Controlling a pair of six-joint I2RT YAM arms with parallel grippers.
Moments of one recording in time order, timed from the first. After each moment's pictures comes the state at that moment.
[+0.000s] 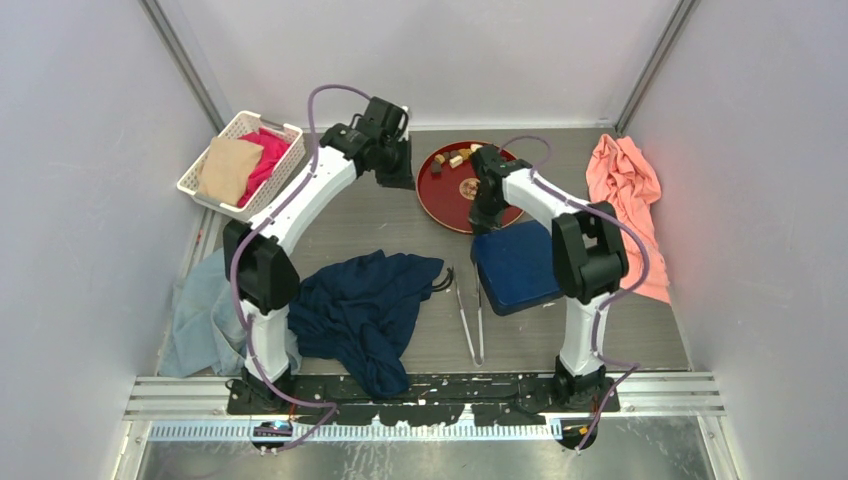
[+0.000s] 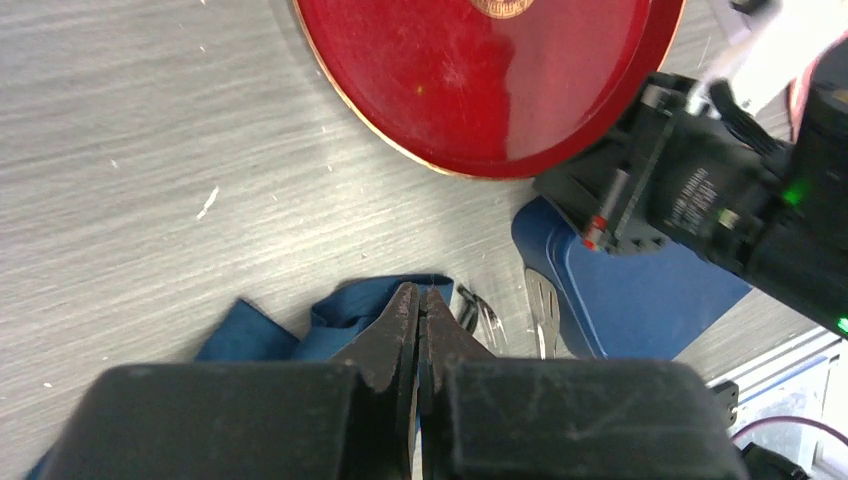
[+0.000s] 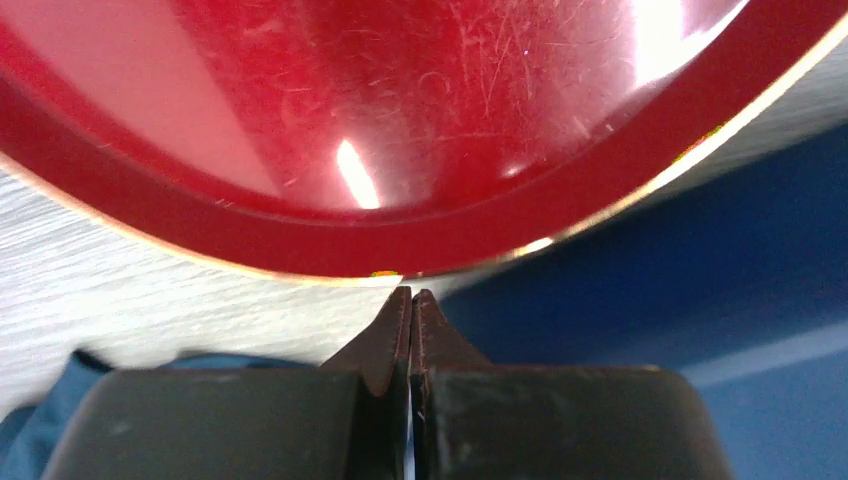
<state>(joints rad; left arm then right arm) -0.54 1.97 2.01 -0.90 0.09 -0.46 0.38 1.94 1.50 -0.76 0.06 0.70</state>
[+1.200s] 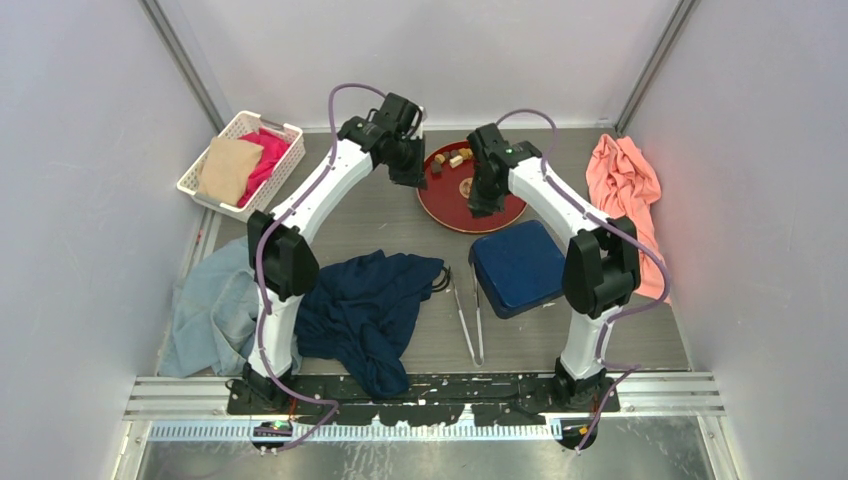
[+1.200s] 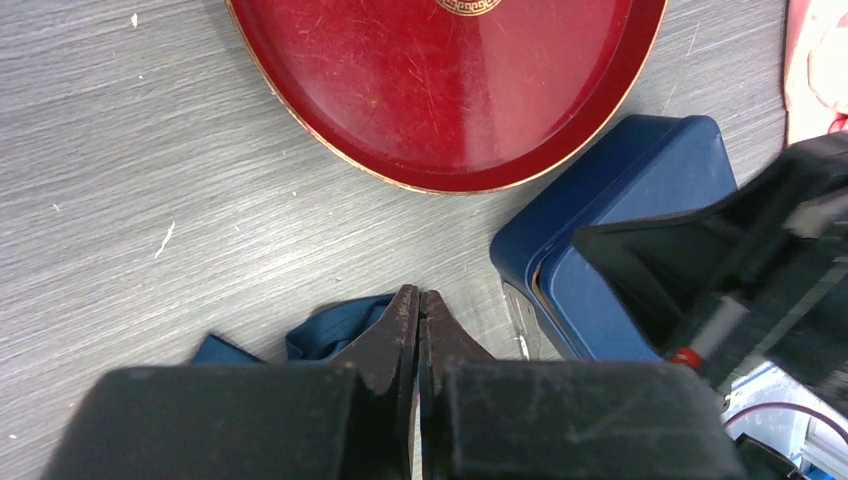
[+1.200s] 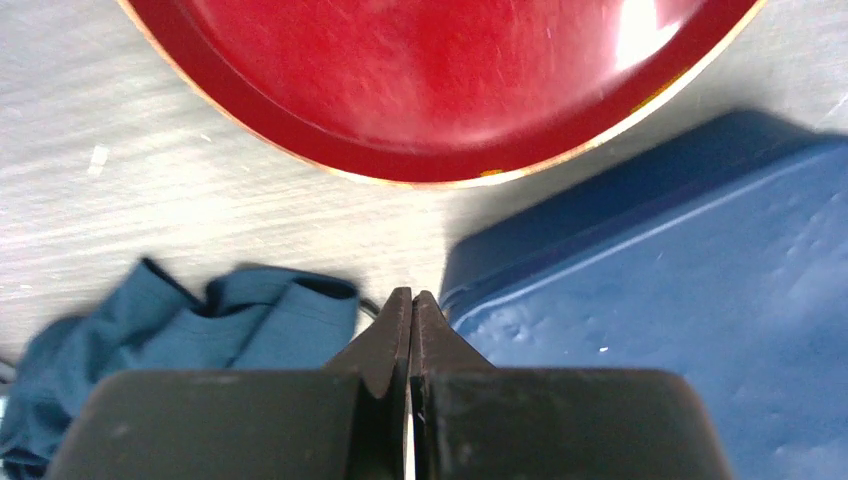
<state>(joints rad) -0.56 2.14 2.20 -0.98 0.15 -0.45 0.42 1.87 1.60 -0.93 0.08 0.63</state>
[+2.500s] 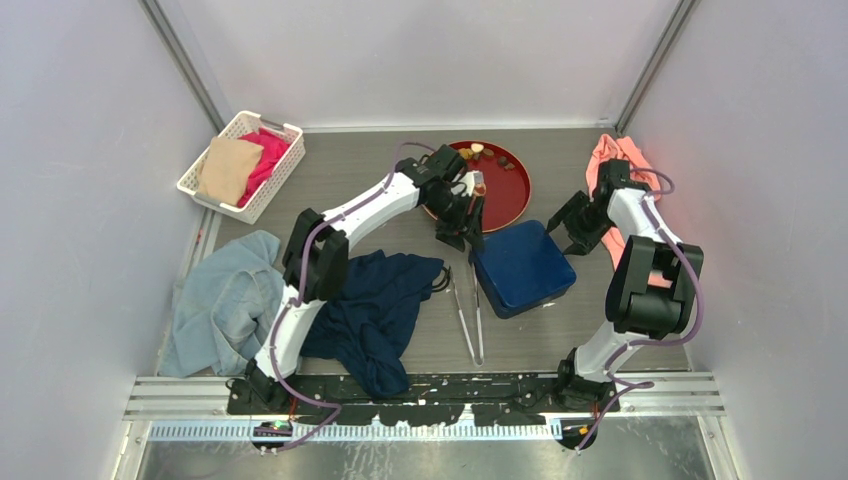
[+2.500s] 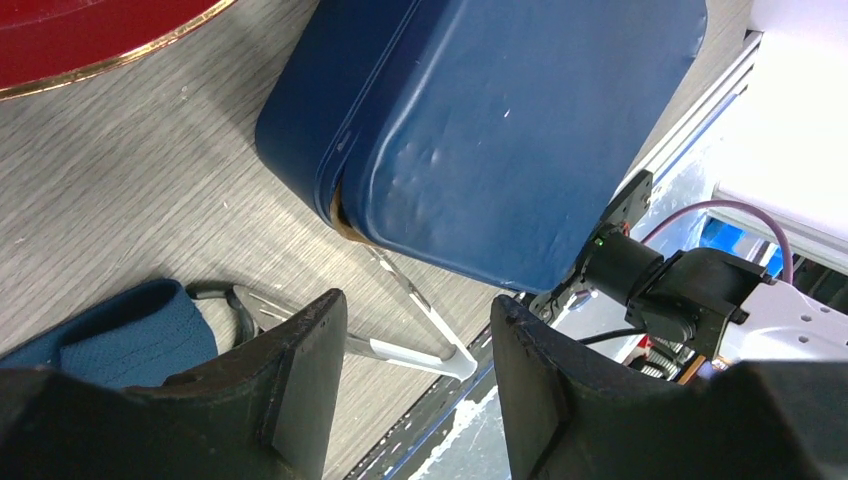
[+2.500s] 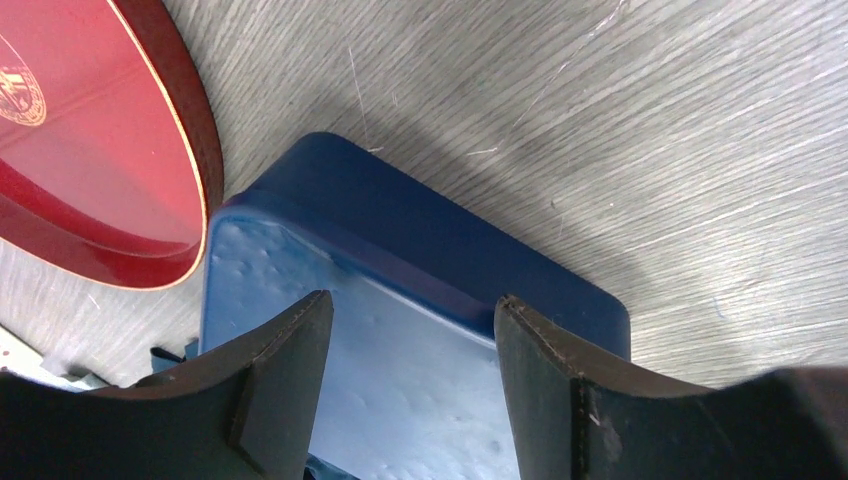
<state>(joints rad) -0.74 2.28 2.07 -0.88 0.57 -0.48 -0.21 1.68 1.21 -0.80 -0.21 0.59</state>
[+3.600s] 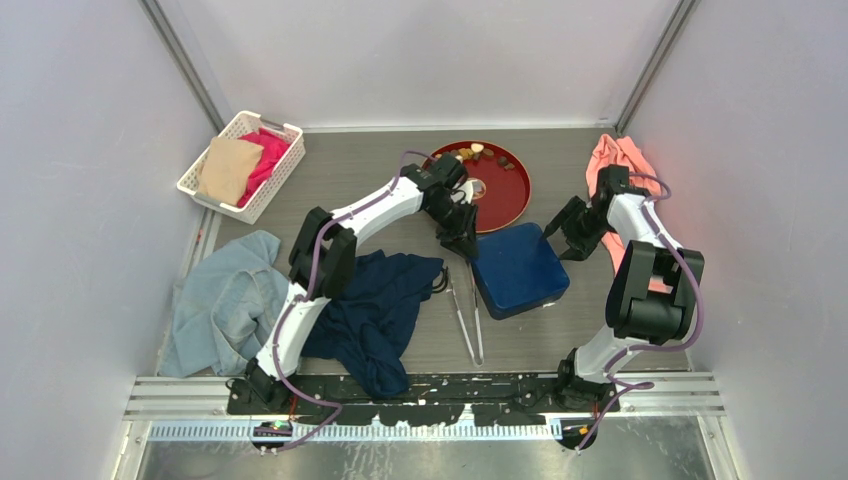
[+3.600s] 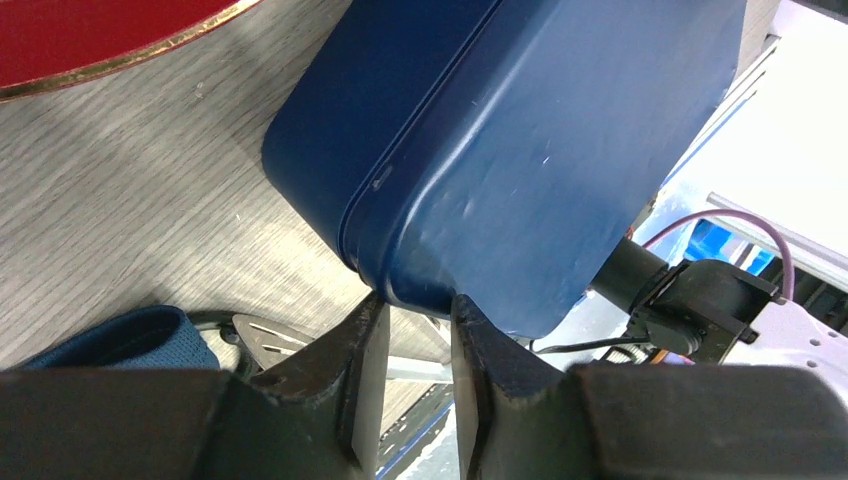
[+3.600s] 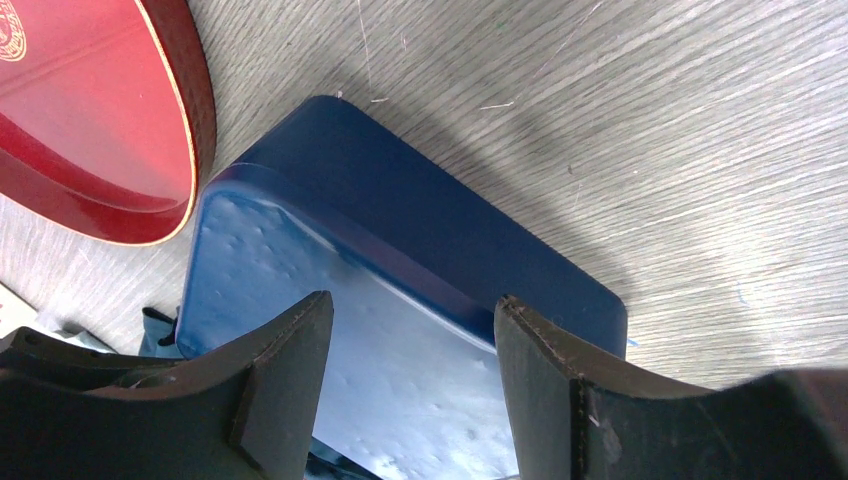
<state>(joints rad) -0.73 2.34 2.06 -0.86 0.59 -0.50 -0.21 1.64 1.15 -0.79 -0.28 0.55</state>
